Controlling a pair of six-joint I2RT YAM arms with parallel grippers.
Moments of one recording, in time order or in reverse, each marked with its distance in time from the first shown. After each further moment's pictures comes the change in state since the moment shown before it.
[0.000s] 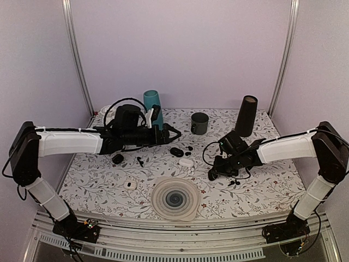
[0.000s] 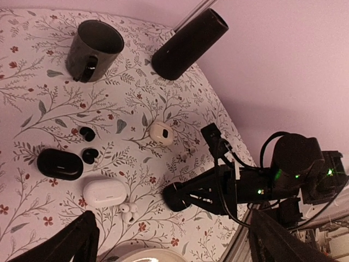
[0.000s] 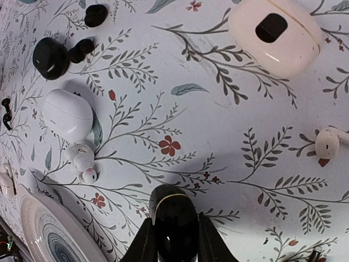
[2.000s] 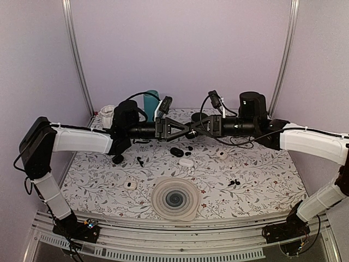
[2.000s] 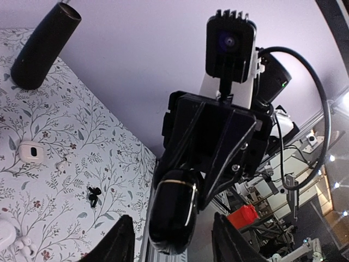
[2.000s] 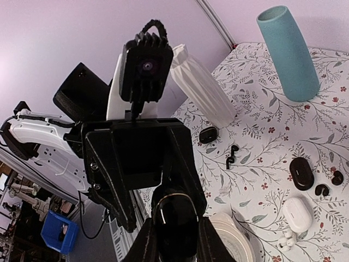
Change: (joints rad) left arm 0.016 0.130 0.016 0.526 0.544 -0.227; right arm -0.039 -0.234 0.173 0.335 -0.546 -0.247
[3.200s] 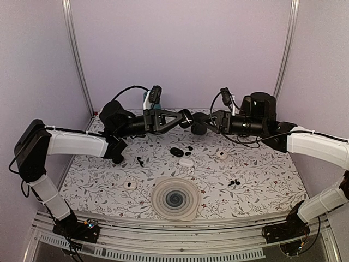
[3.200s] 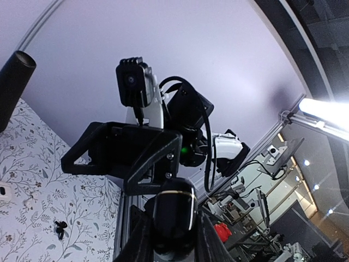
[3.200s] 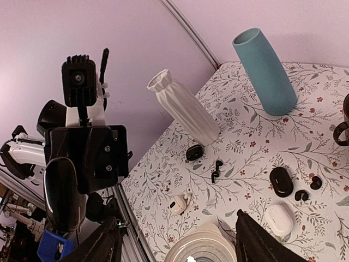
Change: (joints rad) left arm -0.006 -0.047 -0.075 0.371 -0.029 -0.223; right arm -0.052 -0.071 -0.069 0.056 0.044 0.036
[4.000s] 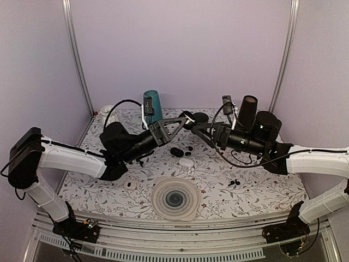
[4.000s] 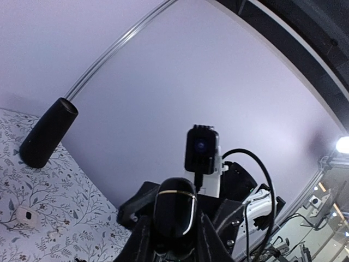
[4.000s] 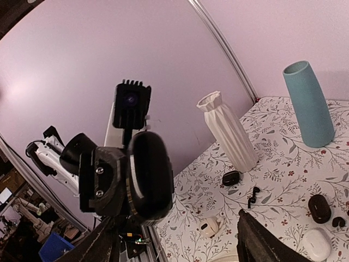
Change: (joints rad) left arm -0.203 -0.100 -0.173 0.053 -0.608 0.184; right arm 0.176 -0.087 -0.232 0.418 0.132 0.047
